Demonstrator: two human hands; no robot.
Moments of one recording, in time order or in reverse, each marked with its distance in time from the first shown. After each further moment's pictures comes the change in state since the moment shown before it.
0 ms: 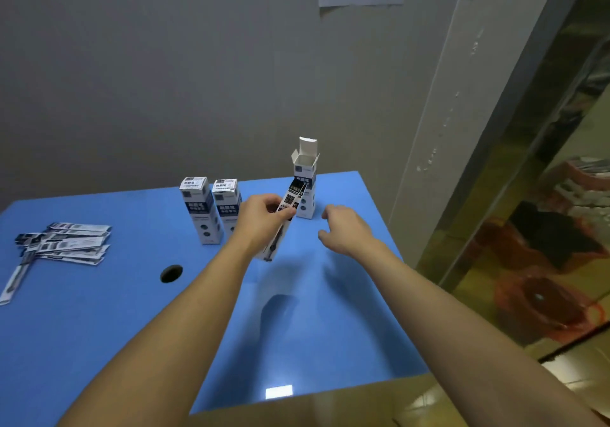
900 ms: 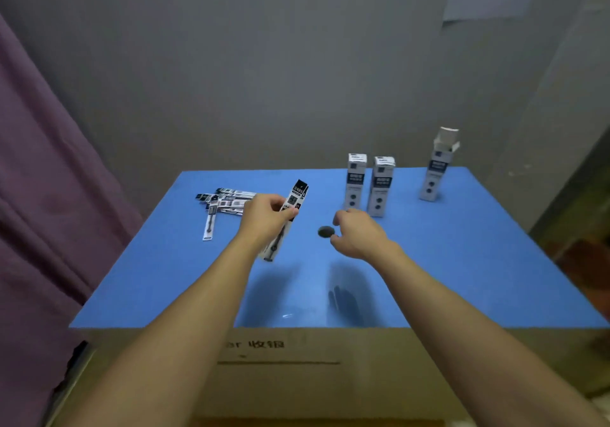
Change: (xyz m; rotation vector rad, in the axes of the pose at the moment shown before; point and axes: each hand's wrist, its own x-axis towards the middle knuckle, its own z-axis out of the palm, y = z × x) left_hand -0.140 -0.159 -0.308 0.080 0.156 -0.065; right_hand -0.110 -0.329 0.093 -0.082 -0.035 -0.184
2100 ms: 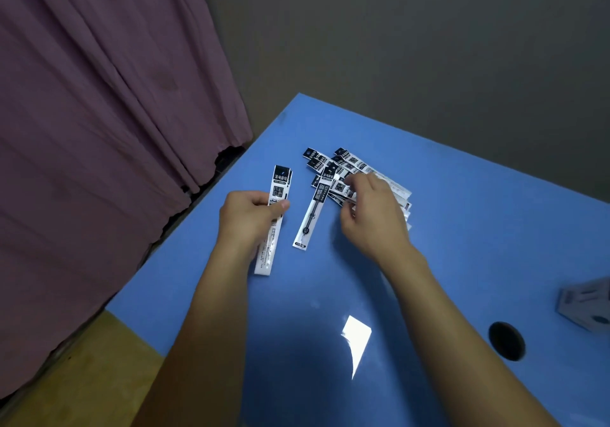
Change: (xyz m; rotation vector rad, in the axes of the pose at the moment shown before) left_hand 0.158 -0.237 -0.104 -0.297 0.456 -0.719; right_hand 0.281 -0.179 0.146 0.264 0.036 -0.436
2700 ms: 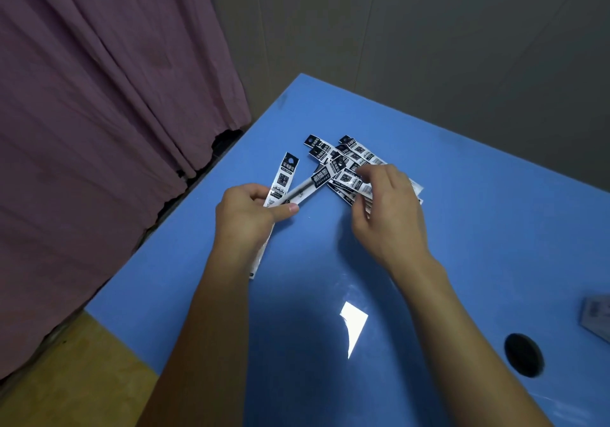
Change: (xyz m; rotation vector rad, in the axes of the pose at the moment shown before) left_hand -0.006 0.001 0.007 0.036 -0.014 -0.039; right_hand -0.005 0.004 0.001 0.025 0.161 -0.027
